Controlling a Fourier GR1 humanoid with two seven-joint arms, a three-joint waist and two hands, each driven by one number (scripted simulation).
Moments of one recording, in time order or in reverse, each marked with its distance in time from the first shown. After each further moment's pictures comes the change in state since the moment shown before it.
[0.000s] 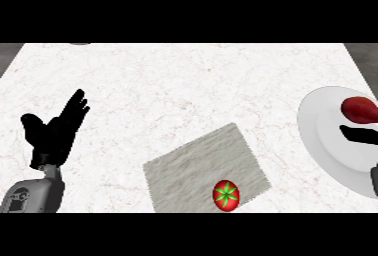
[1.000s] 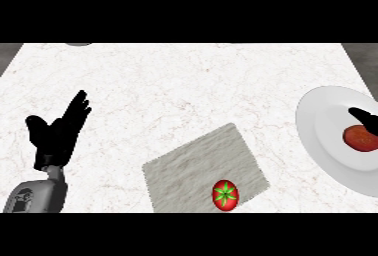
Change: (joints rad) left arm 0.006 -0.016 -0.006 -0.001 -0.021 0.011 -0.009; right arm 0.088 0.119 -0.125 -0.426 -0.461 -0.066 -0.254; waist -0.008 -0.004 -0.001
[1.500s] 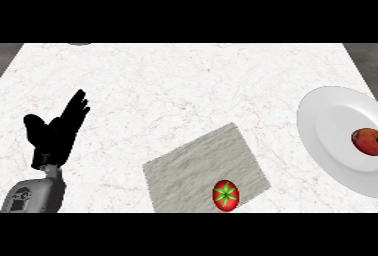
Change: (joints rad) left arm -0.008 0.006 0.016 0.011 0.000 -0.021 -0.001; right arm 0.169 0.000 -0.135 -0.054 -0.212 0.130 -0.185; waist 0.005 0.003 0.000
